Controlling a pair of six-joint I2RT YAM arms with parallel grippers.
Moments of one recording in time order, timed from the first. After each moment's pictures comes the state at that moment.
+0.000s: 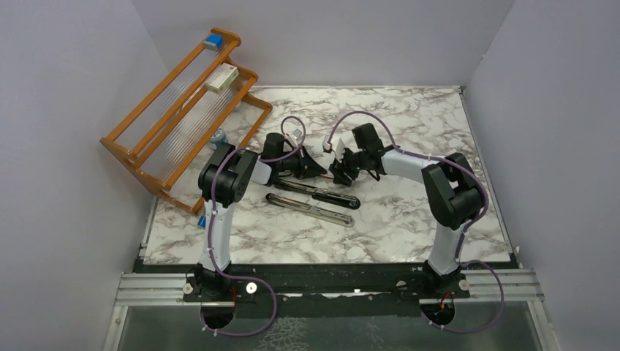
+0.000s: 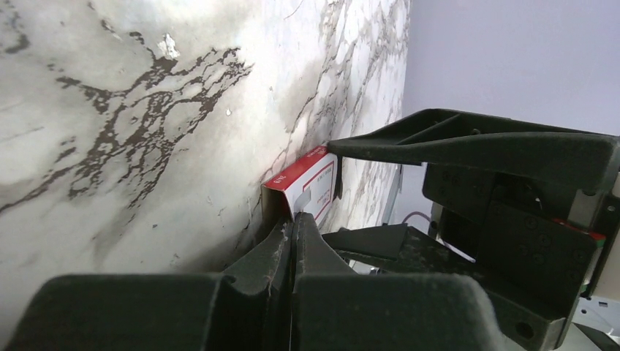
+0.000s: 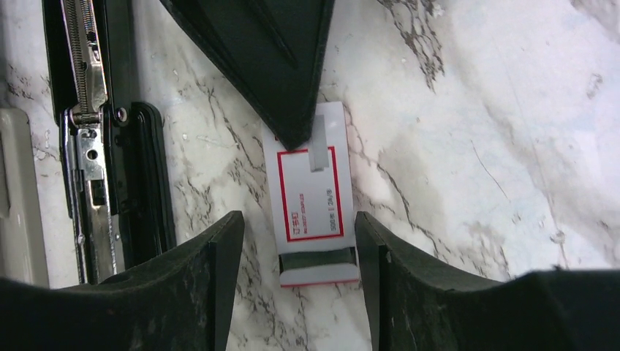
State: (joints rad) left arm -0.35 2.22 1.06 0.70 0.85 -1.02; right arm 0.48 1.92 1.17 -0.16 -0.51 -0.65
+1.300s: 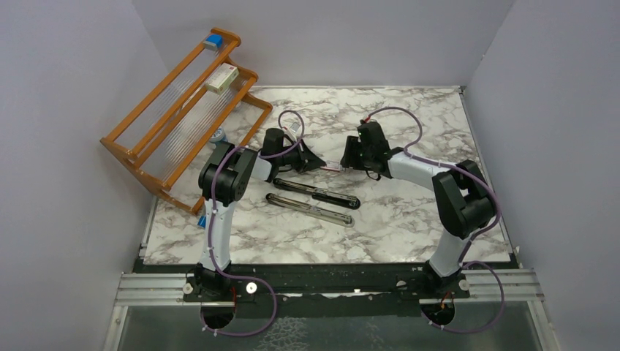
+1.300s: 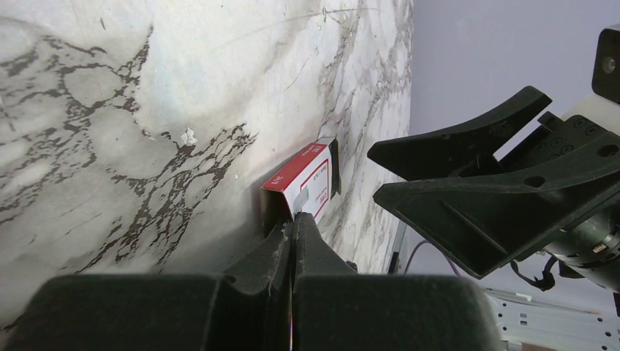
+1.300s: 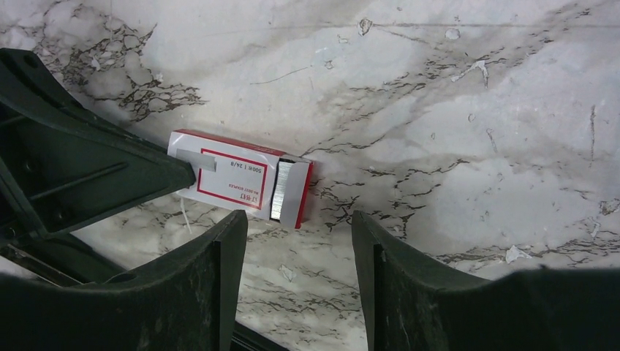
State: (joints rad) left arm -0.35 2.23 1.12 0.70 0.80 -1.00; right arm 0.48 1.79 1.07 -0.06 0.05 0.49
